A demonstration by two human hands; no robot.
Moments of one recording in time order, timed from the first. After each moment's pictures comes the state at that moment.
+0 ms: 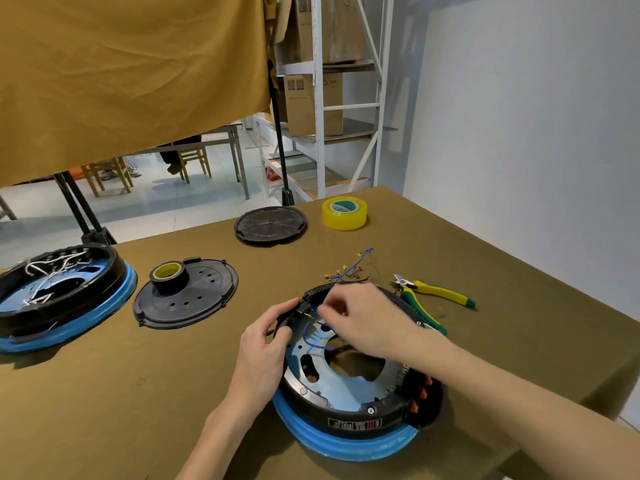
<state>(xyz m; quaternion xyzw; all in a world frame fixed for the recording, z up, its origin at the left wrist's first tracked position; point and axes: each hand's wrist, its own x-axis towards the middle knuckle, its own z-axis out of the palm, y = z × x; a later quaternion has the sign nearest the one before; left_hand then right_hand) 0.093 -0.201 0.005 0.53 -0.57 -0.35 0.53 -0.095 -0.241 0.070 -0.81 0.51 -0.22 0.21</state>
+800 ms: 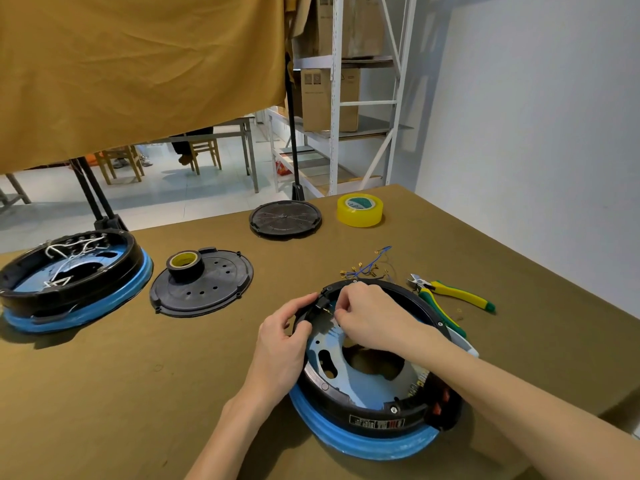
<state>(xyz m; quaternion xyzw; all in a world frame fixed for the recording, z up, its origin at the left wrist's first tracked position) 0.096 -0.203 0.005 0.55 -0.56 -0.35 0.51 -0.068 -0.248 0.071 -0.78 0.57 -0.13 0.23</state>
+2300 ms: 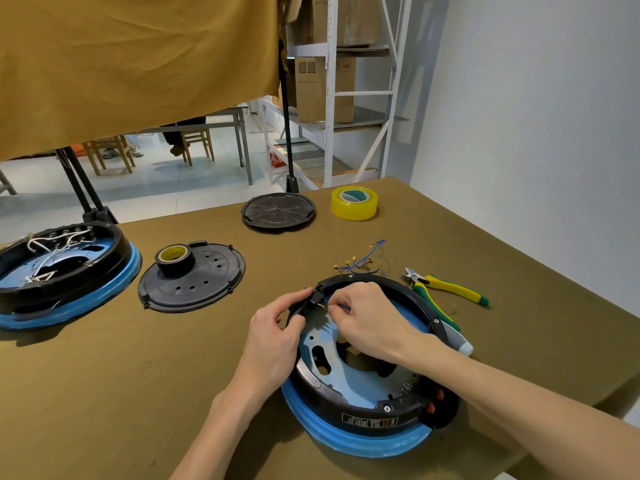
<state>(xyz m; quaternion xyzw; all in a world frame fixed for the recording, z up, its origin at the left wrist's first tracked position) 0.097 -0.206 0.008 0.55 -0.57 -0.34 0.50 -0.077 -0.247 0.045 -0.82 0.46 -0.27 0.19</state>
